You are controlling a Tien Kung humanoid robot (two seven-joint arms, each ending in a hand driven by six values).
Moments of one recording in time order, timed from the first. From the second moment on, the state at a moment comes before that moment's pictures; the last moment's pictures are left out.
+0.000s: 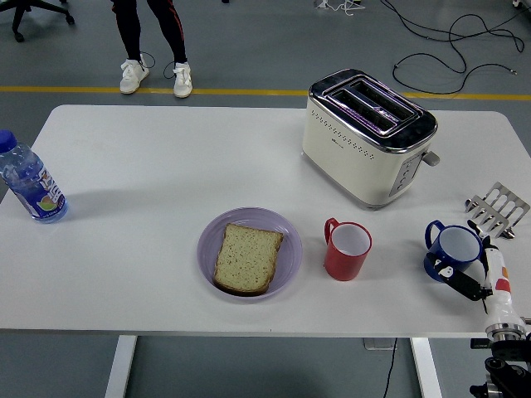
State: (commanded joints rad) left arm -0.07 0.00 -1.06 -0.18 1.78 -0.11 0.29; right arm 0.11 -0.20 1.07 0.94 -1.14 -0.56 0.49
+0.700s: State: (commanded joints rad) left arm -0.07 0.00 -1.06 -0.18 1.78 -0.11 0.29; right arm 0.03 -0.23 1.12 1.17 -1.20 -0.58 0.48
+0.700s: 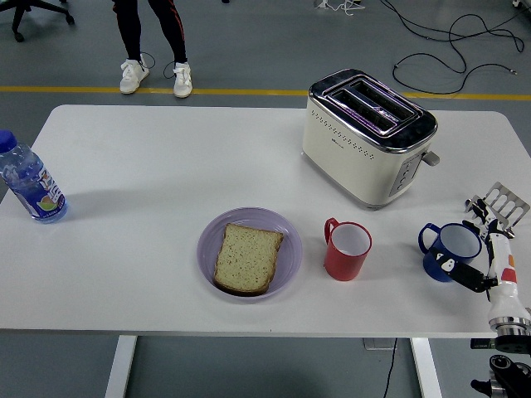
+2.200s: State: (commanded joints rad) left arm -0.08 0.00 -1.05 -0.18 1.76 -0.11 0.29; right arm 0.07 -0.27 1.62 1.41 -0.19 -0.07 -0.10
